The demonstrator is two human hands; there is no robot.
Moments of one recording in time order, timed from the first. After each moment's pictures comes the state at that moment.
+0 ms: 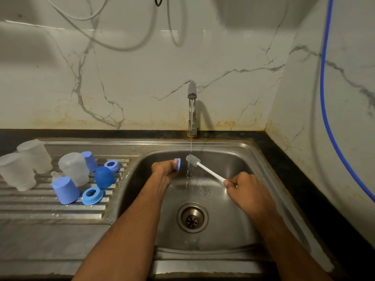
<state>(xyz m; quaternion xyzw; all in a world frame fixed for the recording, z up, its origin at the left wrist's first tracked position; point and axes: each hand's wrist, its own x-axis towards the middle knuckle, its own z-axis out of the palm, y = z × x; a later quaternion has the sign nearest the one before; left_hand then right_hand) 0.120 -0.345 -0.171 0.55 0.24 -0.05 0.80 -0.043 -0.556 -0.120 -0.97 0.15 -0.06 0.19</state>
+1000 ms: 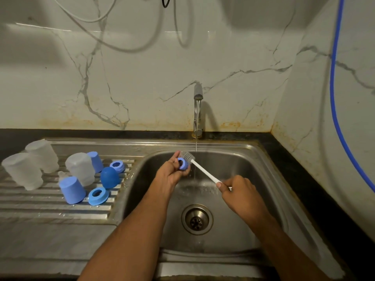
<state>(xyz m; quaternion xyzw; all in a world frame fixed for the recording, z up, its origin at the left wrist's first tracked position) 0.103 -0.342 -0.148 0.32 0.21 -0.12 0.92 -0.039 -0.527 -0.120 -0.95 0.09 -0.07 0.29</state>
